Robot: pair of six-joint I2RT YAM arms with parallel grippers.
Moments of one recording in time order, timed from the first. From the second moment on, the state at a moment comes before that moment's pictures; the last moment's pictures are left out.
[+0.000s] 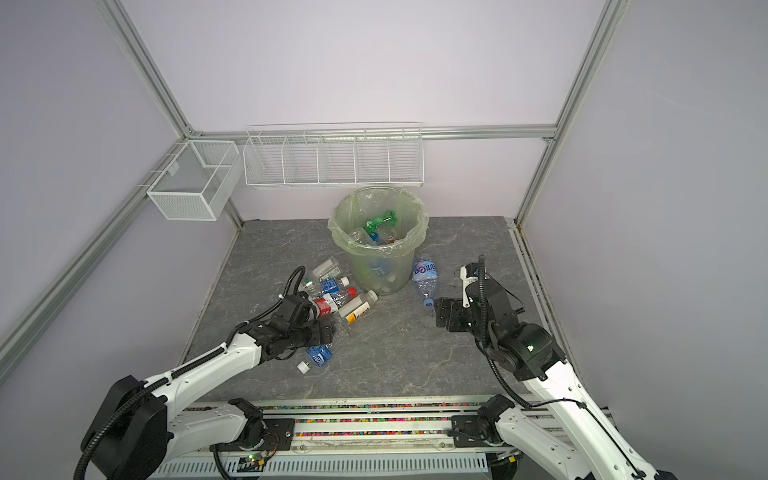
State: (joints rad) left arm -0.59 1.20 0.61 -0.42 -0.02 -0.59; right arm 0.56 0.80 1.01 -0.89 0.15 0.48
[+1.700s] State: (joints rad) left arm -0.97 1.22 0.59 -0.53 -0.09 -0.69; right arm 0.56 0.63 0.84 -0.94 0.15 0.56
